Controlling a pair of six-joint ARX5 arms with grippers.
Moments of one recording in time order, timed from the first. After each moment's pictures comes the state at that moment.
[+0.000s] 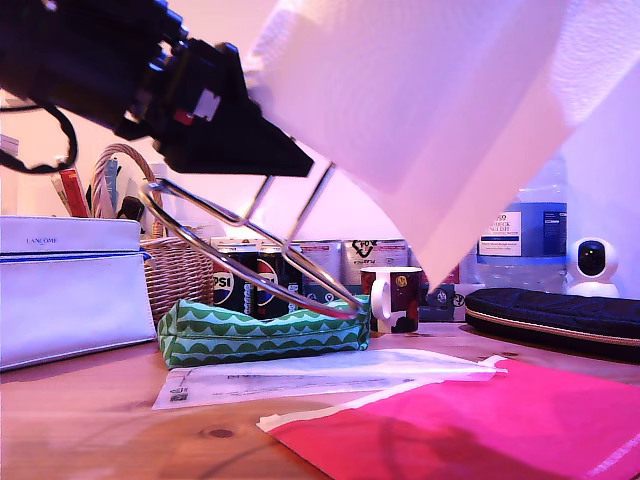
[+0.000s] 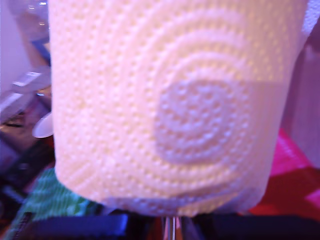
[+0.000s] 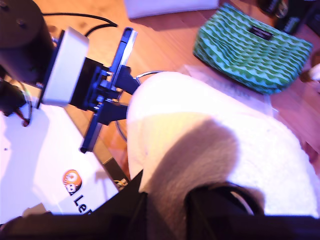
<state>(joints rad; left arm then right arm) -0.89 1.15 0.47 0.37 0.11 0.33 0.77 1.24 1.68 -1.34 -0.12 -0.08</state>
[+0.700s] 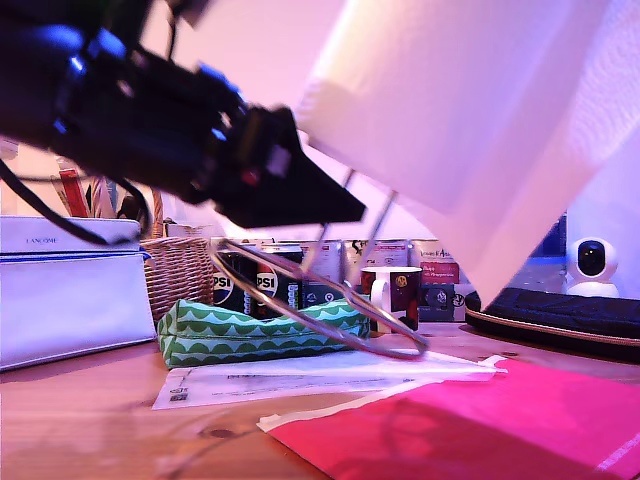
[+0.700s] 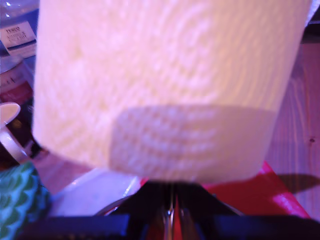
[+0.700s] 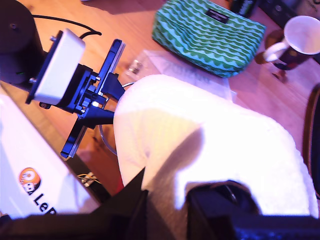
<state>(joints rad) -0.86 1.47 0.48 0.70 0.26 0.19 0.77 1.25 1.68 -1.37 0.04 -0.07</state>
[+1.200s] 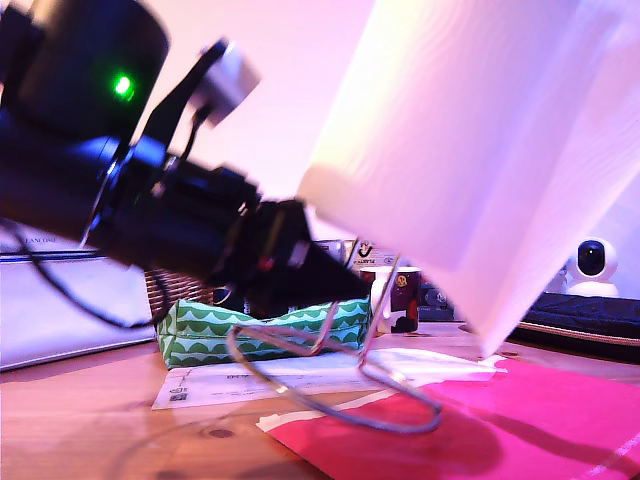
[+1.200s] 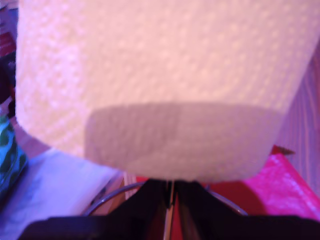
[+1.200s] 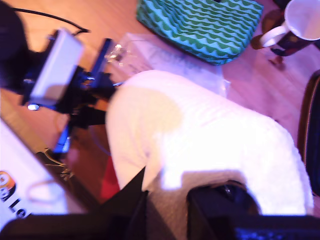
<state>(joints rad) -0.79 1.64 0.44 0.86 0.31 0.09 0.77 1.38 1.68 -1.34 0.11 -0.07</state>
